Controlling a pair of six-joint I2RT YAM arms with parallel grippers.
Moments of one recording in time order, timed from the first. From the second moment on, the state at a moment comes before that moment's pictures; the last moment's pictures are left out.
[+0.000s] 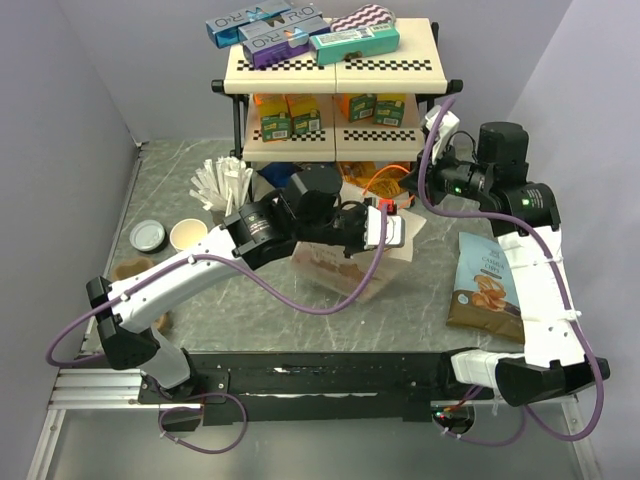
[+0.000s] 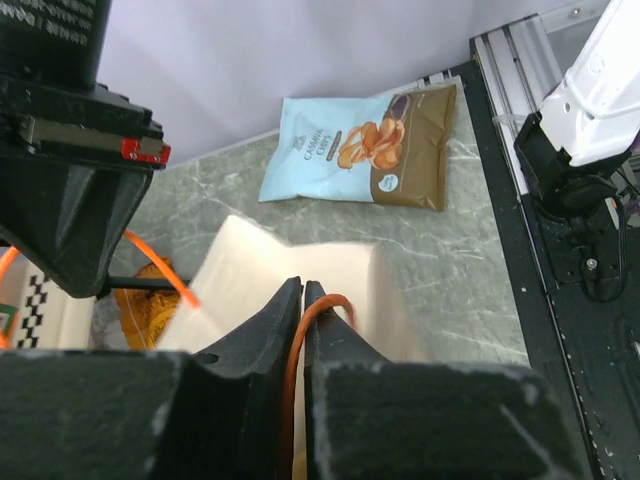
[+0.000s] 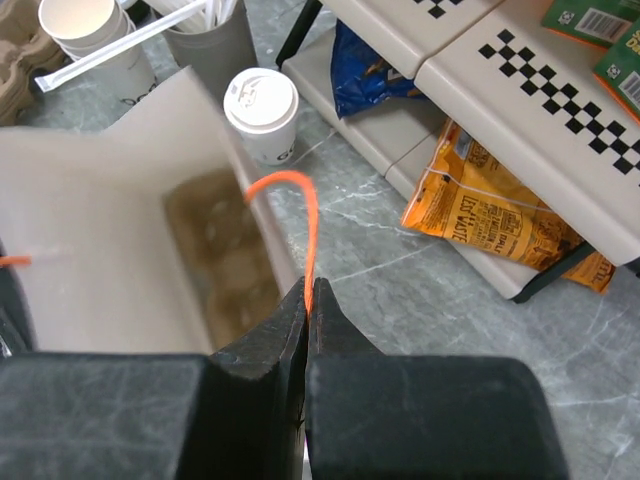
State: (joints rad) left arm -1.08 1.55 1.76 -0.48 0.41 0.54; right arm 0.16 1.24 1.65 -0.88 -0.62 -0.30
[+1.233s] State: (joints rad) left arm -0.95 1.39 1.63 -0.56 0.44 0.51; right arm 0.07 1.43 1.62 -1.11 -0.56 -0.66
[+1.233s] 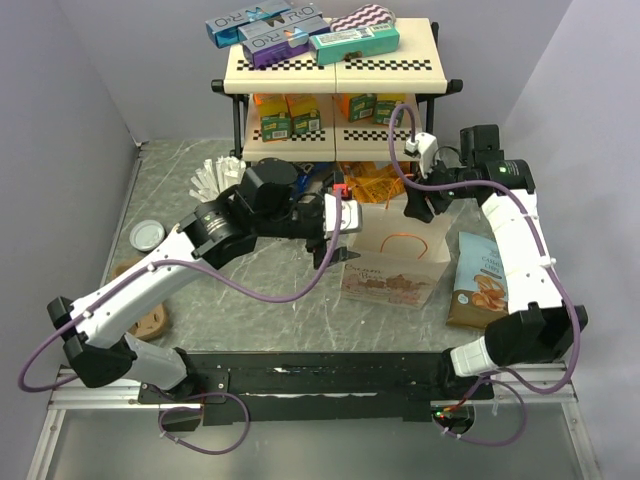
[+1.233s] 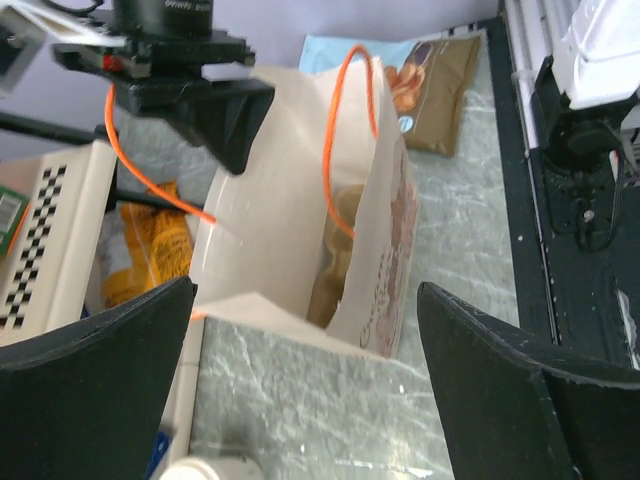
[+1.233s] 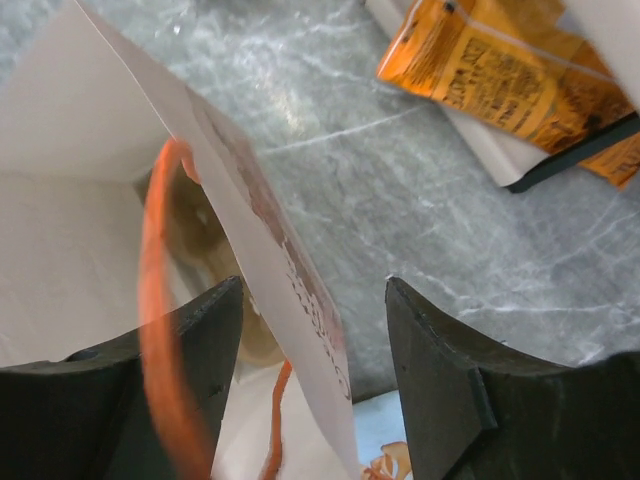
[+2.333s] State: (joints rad) left arm -0.81 1.24 1.47 -0.55 0.25 0.50; right arm 0.42 0.86 1.12 -0.83 -0.34 -0.82
